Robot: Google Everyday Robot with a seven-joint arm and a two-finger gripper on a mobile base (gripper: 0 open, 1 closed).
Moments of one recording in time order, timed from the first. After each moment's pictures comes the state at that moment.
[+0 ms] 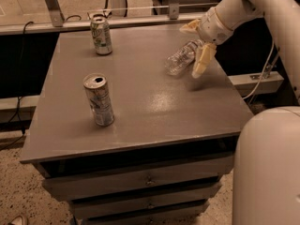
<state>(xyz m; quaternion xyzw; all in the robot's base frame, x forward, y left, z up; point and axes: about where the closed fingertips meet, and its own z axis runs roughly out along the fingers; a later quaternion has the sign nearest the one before) 0.702 -0.148 0.885 -0.73 0.61 0.09 0.30</state>
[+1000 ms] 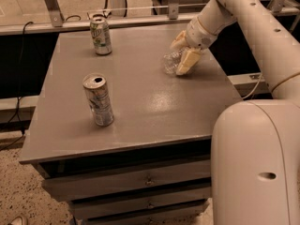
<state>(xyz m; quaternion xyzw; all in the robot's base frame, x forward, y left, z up) 0.728 -0.124 0.847 -0.73 0.62 0.09 0.26</state>
